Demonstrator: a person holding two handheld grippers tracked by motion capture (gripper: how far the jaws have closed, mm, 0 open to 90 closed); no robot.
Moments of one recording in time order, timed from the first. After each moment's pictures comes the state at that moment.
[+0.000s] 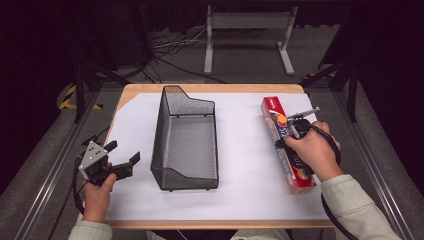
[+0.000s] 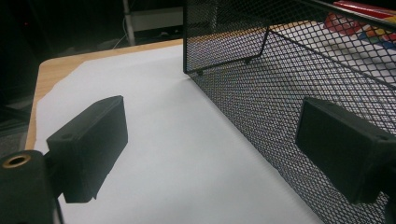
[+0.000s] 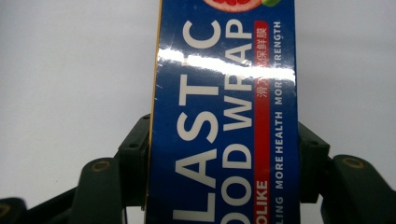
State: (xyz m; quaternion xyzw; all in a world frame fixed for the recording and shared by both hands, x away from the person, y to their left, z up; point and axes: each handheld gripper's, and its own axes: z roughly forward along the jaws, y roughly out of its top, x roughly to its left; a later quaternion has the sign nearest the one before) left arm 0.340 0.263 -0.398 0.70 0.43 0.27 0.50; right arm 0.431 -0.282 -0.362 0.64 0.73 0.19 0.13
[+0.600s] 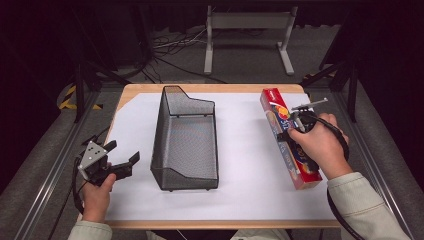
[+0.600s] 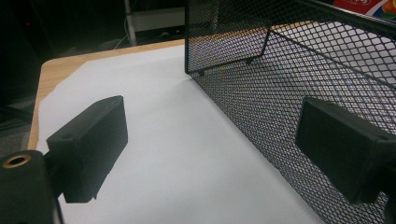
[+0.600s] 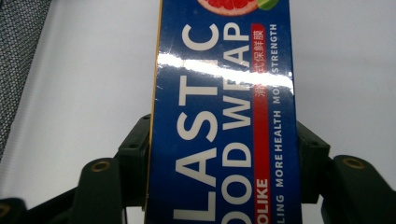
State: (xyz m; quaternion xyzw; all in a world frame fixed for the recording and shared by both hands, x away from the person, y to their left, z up) left arm 0.339 0.263 -0.398 0.70 0.43 0.27 0.50; right arm 0.422 -0.278 -0.322 0.64 0.73 0.21 0.14
